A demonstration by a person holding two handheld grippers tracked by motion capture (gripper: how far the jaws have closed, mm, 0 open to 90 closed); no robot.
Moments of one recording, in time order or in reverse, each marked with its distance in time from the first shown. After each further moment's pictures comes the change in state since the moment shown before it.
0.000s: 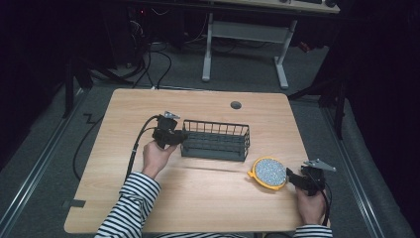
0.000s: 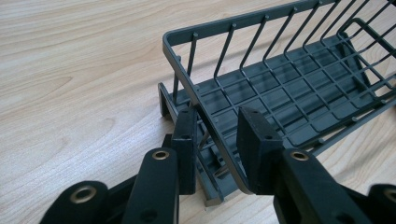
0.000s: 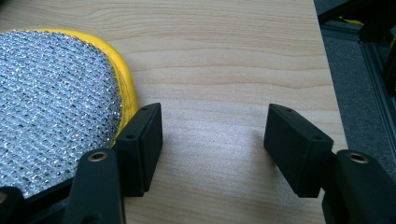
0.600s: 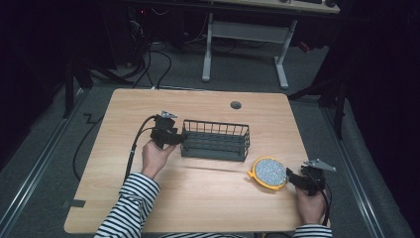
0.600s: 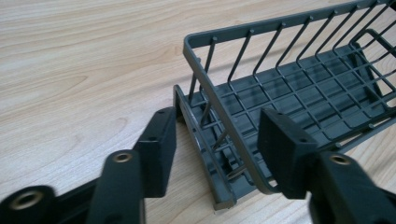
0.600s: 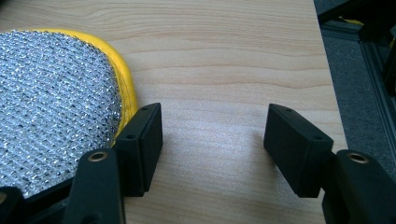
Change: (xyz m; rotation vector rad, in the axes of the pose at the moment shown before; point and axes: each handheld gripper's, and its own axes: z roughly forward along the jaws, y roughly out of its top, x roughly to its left) left arm 0.006 -0.003 -0.003 -0.030 0.033 -0.036; right arm 0.000 0.000 0.000 0.001 0.000 0.002
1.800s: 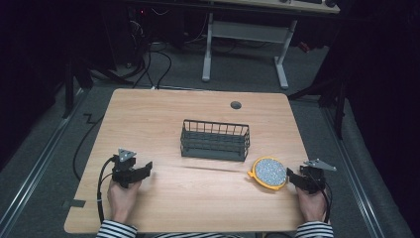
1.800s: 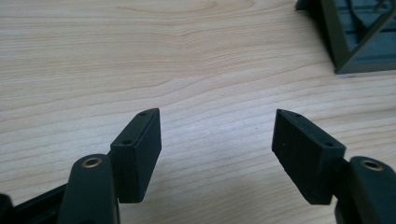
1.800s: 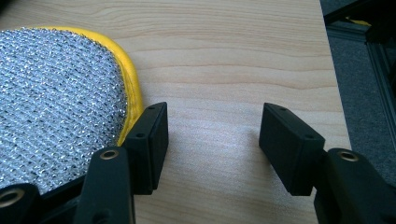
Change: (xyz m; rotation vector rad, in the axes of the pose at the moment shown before) left arm 0.042 -0.140 -0.055 -0.080 0.246 -0.142; right arm -0.001 0.001 -0.001 0.002 0.018 -0.017
